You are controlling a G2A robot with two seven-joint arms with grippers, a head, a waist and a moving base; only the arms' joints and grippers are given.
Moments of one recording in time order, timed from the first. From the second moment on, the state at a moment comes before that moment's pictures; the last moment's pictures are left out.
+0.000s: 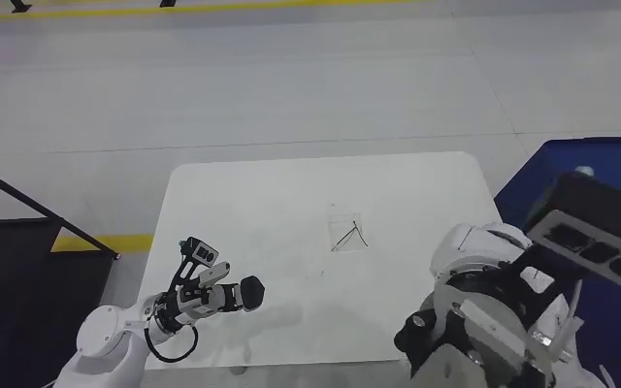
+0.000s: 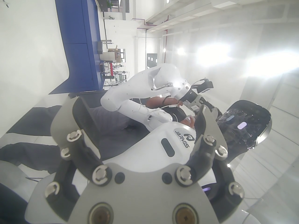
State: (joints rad) left arm 1.56 -1.05 -1.51 -1.83 -0.80 -0.05 -1.14; right arm -0.95 -1.15 1.14 -2.25 0.70 -0.67 0.78
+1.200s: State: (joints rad) left arm 1.32 -1.07 -1.19 -1.98 -0.30 0.08 -0.94; right arm -1.28 -1.06 1.70 -1.61 0.66 -0.71 1.11
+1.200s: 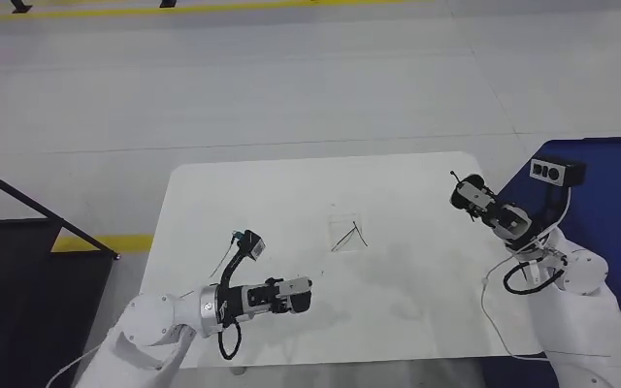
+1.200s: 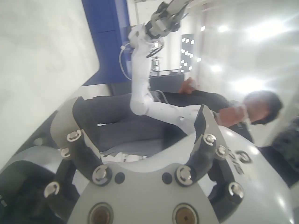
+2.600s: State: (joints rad) left arm 0.32 -1.43 -0.34 -1.44 0.57 0.53 -1.06; right arm -1.23 -1.03 1.87 -1.49 0.63 -0.63 1.16
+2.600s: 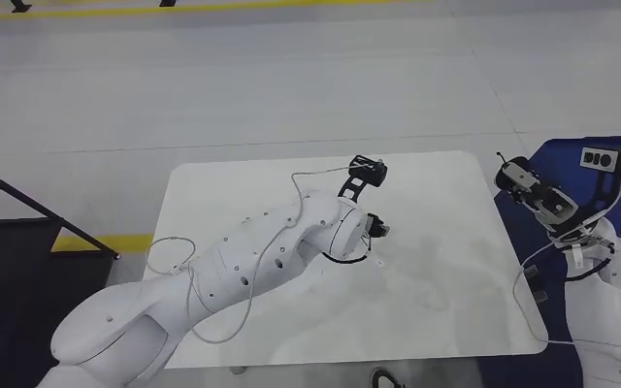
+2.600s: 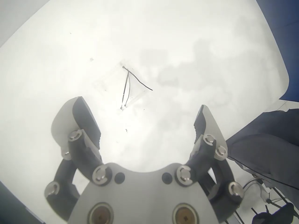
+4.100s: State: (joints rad) left arm 0.27 -1.63 -0.50 -0.95 0.15 0.44 -1.07; right arm -1.23 -1.03 1.87 -1.49 0.63 -0.63 1.16
